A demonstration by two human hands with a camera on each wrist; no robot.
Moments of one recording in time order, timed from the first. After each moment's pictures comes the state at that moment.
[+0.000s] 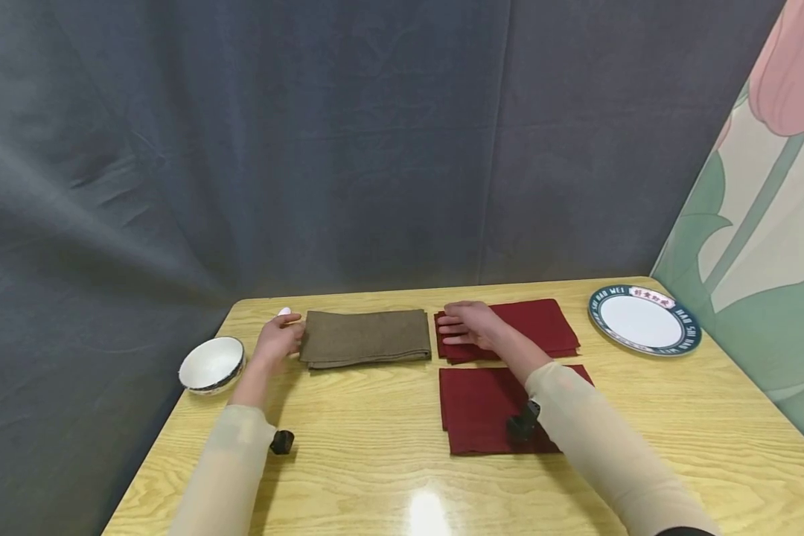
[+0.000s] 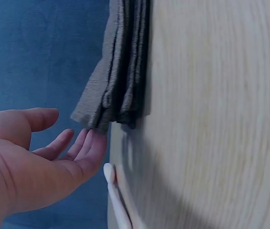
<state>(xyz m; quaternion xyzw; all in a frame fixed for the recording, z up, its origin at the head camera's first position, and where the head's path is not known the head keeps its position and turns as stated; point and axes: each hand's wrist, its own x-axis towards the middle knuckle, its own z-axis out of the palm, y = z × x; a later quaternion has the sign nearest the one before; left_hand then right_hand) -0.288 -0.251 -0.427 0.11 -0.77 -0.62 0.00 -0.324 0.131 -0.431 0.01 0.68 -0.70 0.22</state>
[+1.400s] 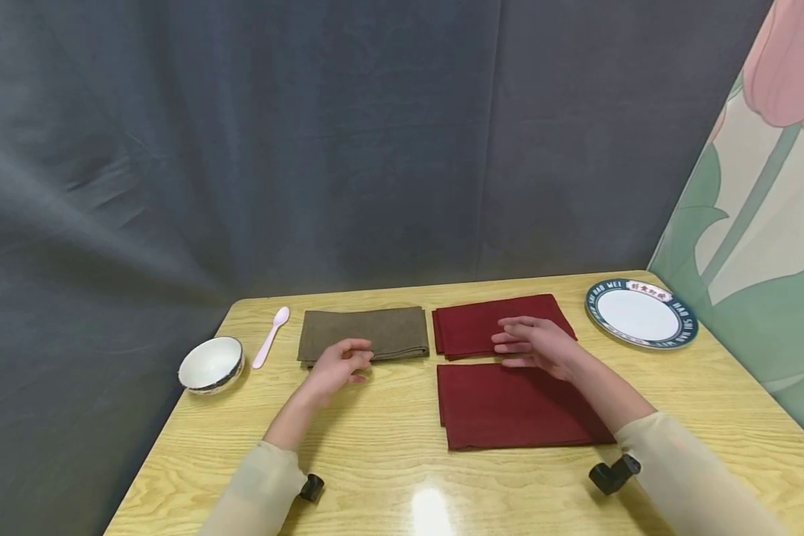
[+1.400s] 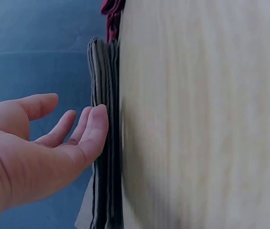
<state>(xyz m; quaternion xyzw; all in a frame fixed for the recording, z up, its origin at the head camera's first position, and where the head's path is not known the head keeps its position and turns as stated) -0.233 -0.160 -0.443 -0.04 -0.77 -0.63 -0.13 -0.248 0.234 -0.421 -0.04 0.70 -0.69 0.21</state>
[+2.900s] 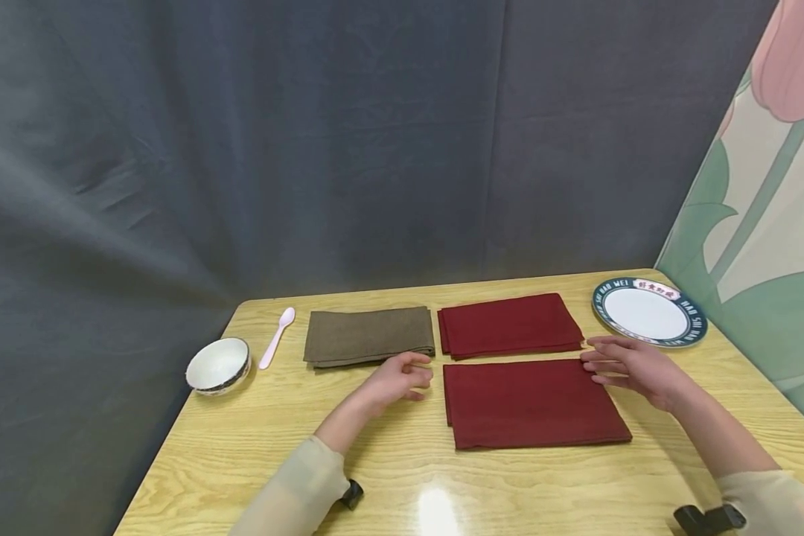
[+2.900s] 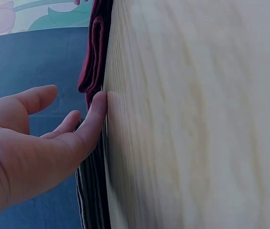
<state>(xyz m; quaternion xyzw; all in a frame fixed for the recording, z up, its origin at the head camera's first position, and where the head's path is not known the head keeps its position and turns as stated) -0.225 -0.088 -0.456 -0.10 -0.74 -0.63 -0.24 -0.204 0.342 -0.434 -0.03 0.76 -0.63 0.16</state>
